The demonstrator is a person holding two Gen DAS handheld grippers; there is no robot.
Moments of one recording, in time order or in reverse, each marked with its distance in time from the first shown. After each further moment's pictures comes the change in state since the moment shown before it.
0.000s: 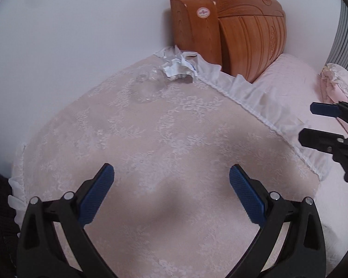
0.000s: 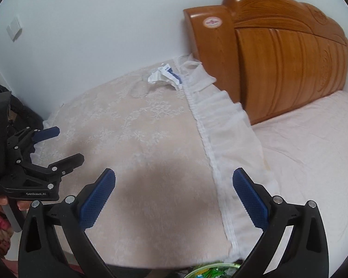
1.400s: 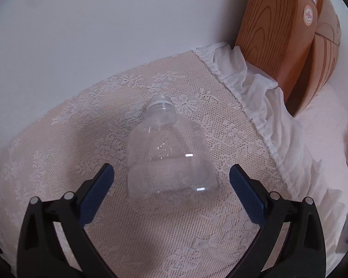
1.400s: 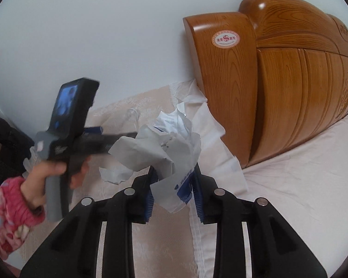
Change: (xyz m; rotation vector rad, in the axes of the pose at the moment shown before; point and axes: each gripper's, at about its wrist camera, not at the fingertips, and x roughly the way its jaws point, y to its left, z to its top) left arm 0.199 0.043 0.145 -0.248 0.158 0.060; right arm 0.033 -0.023 0.076 0.033 -0.033 0.015
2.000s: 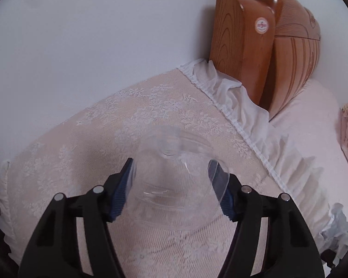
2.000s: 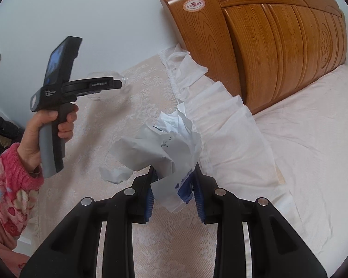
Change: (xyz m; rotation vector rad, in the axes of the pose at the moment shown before) left arm -0.095 0.003 -0.054 0.085 -0.118 -0.031; right arm -0.025 -0.007 -0.085 0.171 0.065 0.023
